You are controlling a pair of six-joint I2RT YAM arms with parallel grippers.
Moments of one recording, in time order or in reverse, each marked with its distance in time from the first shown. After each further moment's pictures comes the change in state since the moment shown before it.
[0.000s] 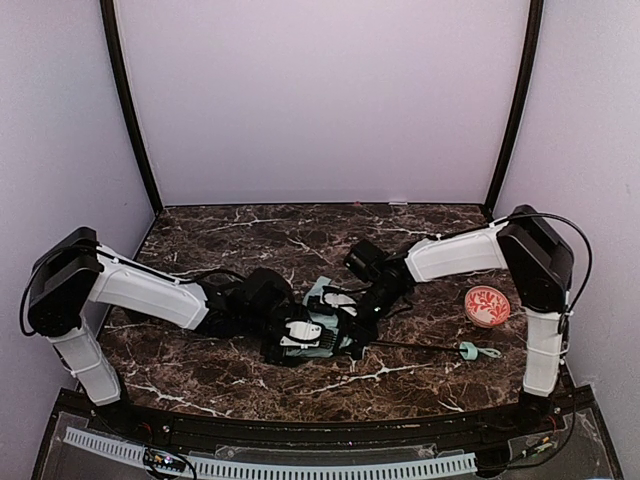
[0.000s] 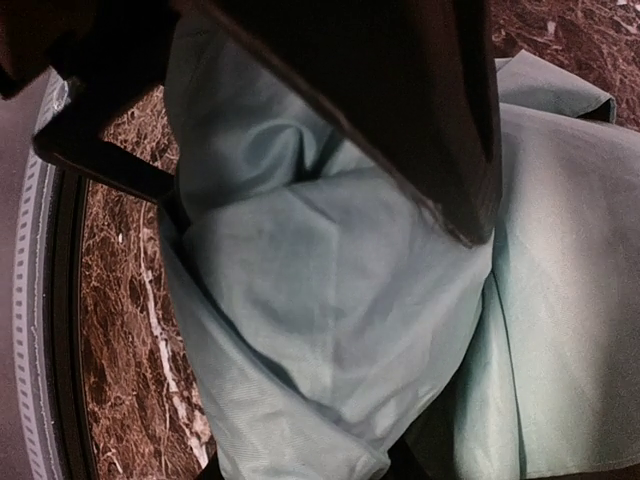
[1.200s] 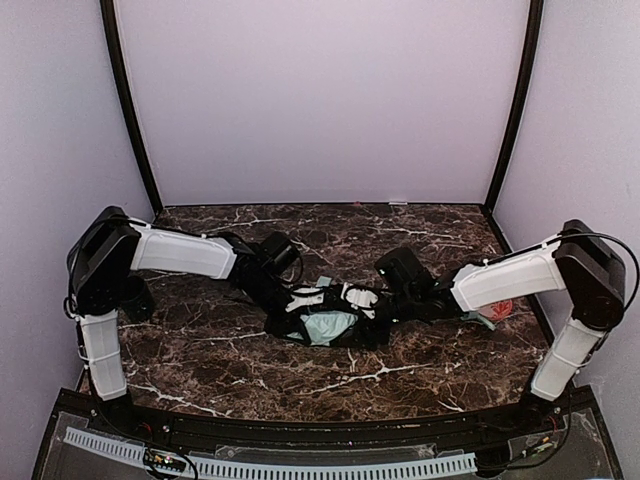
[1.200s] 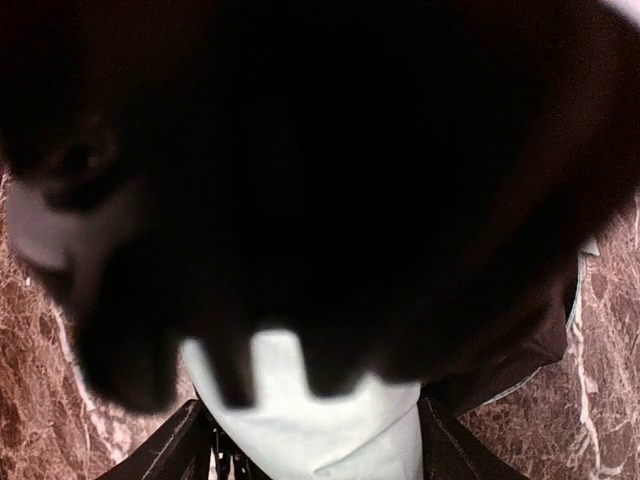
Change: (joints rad) left arm 0.174 0.253 0.418 -0.553 0.436 -0.147; right arm 0.037 -0.317 -0.415 0.554 0.313 0.143
